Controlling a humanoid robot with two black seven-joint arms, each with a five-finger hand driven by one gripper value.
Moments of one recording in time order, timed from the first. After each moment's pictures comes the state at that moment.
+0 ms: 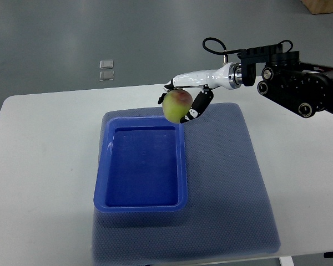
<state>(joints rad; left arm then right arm) 0.02 0.00 -0.04 -0.12 0.01 -0.03 0.13 1.25 -0.24 0.18 0.79 -1.40 0.41 0.45</state>
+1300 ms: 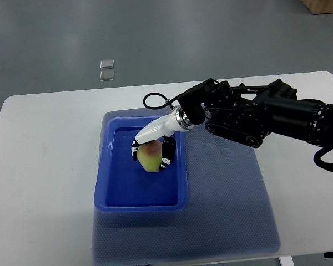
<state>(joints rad) 0.02 0.00 -0.04 -0.12 0.01 -0.03 0.13 1.30 0.00 -0.10 0.75 -1.44 0.41 0.40</state>
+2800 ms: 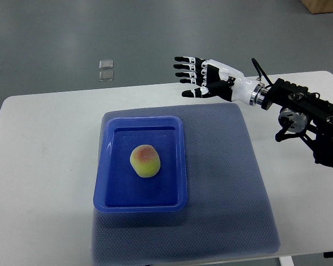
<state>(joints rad) 0.02 0.00 -0.04 -0.12 0.01 -0.03 0.13 0.83 -0.28 0.62 0.76 -0.51 0.51 0.27</state>
